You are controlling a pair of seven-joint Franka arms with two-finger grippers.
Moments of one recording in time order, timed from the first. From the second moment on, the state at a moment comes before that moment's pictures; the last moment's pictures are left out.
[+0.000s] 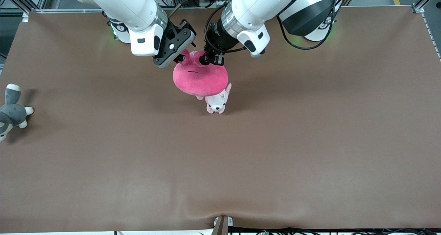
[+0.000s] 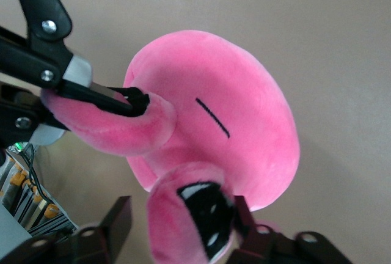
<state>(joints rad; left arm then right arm) -0.46 0.32 -0.37 -1.33 -0.35 1.93 -2.43 0.63 0.09 -0.02 -1.56 0.35 1.68 -0.07</state>
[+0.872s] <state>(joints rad) -0.47 0.32 -0.37 -1.32 -0.36 1.95 -2.43 0.52 0.09 -0.04 -1.56 0.35 1.70 -0.07</state>
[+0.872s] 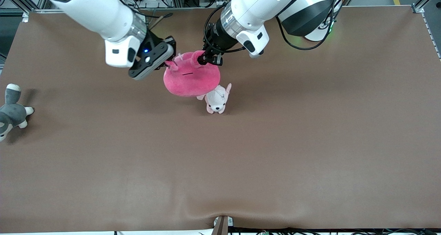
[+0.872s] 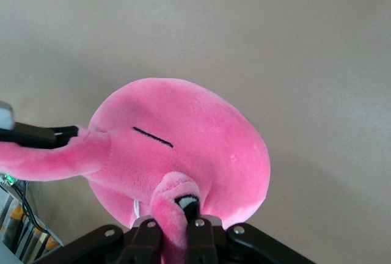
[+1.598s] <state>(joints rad) -0.33 0.26 -0.34 -1.30 -0.30 1.75 -2.19 0.29 0.19 -0.05 -1.59 0.26 1.69 -0.18</state>
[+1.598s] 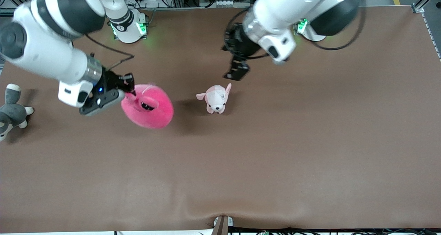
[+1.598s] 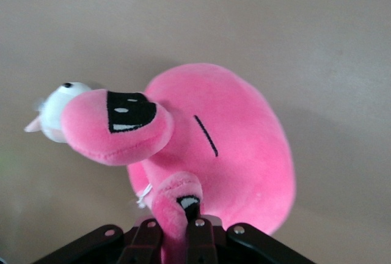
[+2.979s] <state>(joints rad) 0.03 0.18 -0.32 -1.31 0.10 1.35 -0.83 -0.14 0.42 -0.05 -1.64 0.25 1.71 -0.91</state>
